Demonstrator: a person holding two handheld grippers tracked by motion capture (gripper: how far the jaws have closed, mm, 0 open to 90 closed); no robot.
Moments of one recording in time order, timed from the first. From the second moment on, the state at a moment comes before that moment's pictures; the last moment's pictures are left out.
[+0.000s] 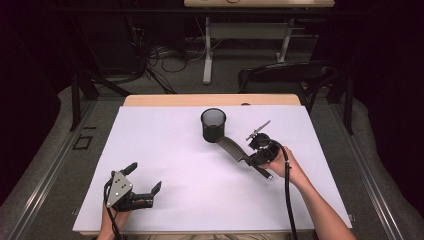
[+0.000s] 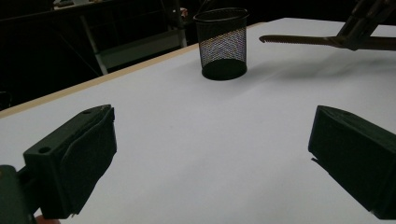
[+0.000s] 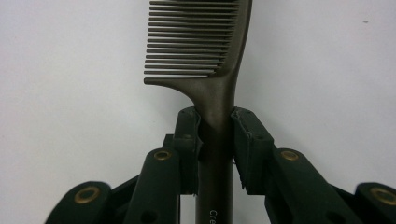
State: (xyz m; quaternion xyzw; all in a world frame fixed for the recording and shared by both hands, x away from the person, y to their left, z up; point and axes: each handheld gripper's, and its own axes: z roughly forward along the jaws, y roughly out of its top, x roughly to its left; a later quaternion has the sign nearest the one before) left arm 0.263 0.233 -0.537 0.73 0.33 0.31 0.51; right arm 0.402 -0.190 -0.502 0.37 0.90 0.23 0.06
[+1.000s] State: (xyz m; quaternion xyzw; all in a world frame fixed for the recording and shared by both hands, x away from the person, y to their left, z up) left arm 0.263 0.233 -0.537 0.73 0.33 0.32 0.51; right arm 0.397 -0.203 -0.483 0.36 0.88 0.30 0.09
